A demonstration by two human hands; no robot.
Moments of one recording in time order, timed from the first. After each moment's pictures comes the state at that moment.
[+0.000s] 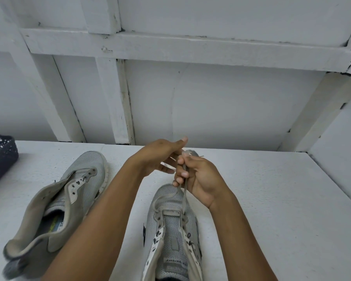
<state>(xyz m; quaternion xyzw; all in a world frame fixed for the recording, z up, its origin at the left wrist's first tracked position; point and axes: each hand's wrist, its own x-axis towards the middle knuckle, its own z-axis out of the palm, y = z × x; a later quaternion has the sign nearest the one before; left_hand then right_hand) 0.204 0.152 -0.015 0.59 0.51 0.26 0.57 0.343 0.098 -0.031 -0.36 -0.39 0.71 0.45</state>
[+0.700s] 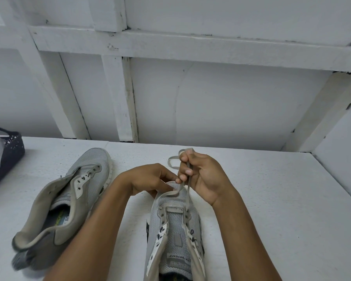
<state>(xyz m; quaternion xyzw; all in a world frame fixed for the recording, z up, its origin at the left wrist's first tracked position) 0.171 0.120 -0.046 0.69 0.45 0.09 0.56 0.344 0.099 -0.031 -0.35 -0.41 0.71 0.45</state>
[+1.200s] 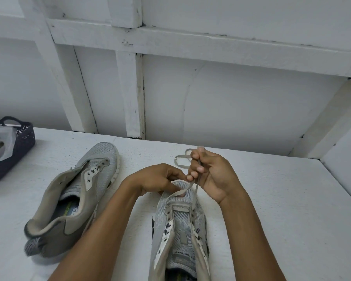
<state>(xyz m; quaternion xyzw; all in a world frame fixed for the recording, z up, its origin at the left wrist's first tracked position) 0.169 0.119 -0.068 0.66 0.44 0.17 0.58 0.342 0.100 -0.027 -0.38 -0.39 0.70 0.46</state>
